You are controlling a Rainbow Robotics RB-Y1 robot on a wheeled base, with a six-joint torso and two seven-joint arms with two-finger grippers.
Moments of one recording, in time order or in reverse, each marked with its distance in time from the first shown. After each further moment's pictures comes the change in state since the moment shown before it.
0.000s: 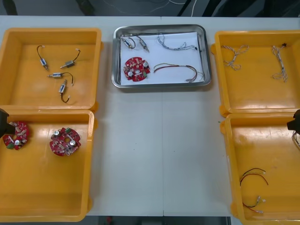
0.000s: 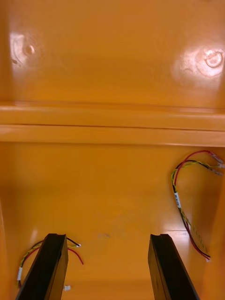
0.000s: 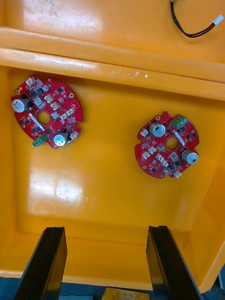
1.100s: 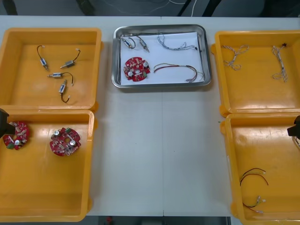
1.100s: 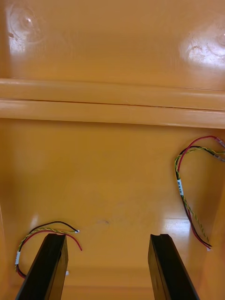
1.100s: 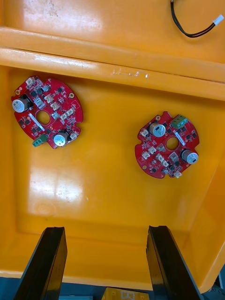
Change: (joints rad) right arm 0.033 -0.021 0.000 0.000 -0.047 0.000 0.000; left arm 0.000 0.000 0.000 0.000 0.000 0.000 0.000
